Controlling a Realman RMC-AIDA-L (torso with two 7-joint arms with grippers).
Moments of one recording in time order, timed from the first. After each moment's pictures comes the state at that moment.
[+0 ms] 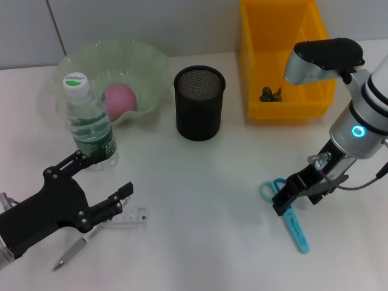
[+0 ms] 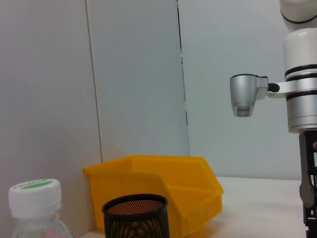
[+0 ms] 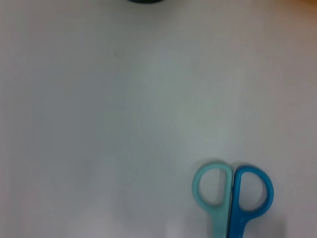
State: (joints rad) left arm -0.31 -2.06 1.02 0.34 1.37 1.53 -0.62; right arm 0.73 2.09 -1.26 -1.09 -2.70 -1.68 2.96
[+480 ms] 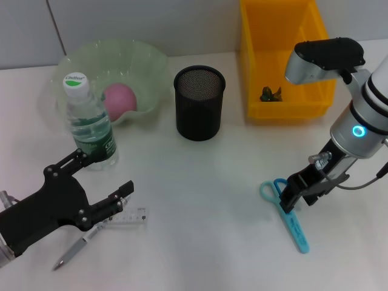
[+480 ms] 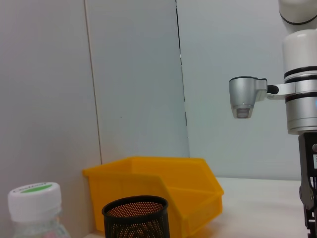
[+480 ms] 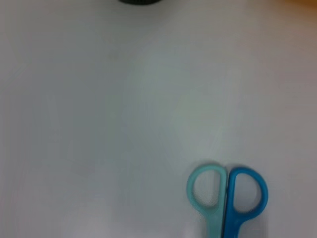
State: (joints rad) left arm -0.31 -2.06 1.02 0.35 1.37 1.53 -0.62; right arm 0.74 2.09 -1.26 -1.08 -2.71 -1.68 2.96
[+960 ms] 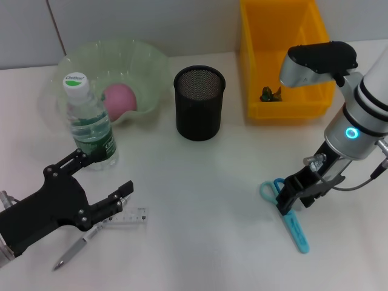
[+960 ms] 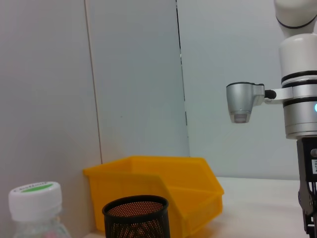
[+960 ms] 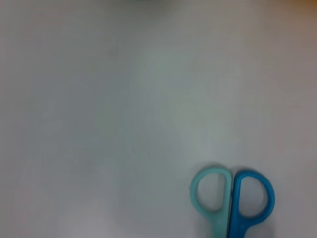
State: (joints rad) left arm -0.31 -2.06 1.02 0.35 1.37 1.53 -0.62; right arm 0.76 2.09 -1.27 -1.02 -2.71 -1.65 2.96
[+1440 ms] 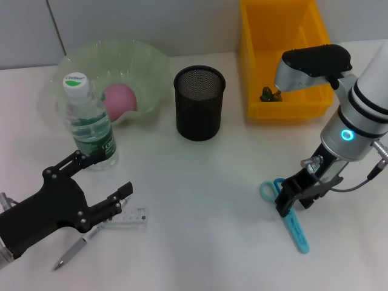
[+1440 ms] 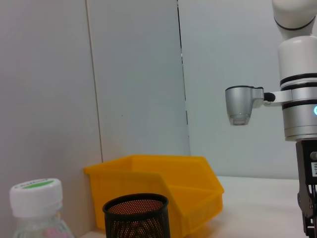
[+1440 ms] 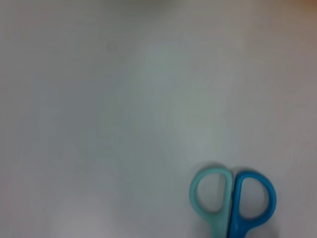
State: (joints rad) left arm -0.30 -2.06 1.02 0.34 1.37 1.53 -0.62; right arm 0.78 2.09 -1.29 -0.99 -2.72 -1.63 2.96
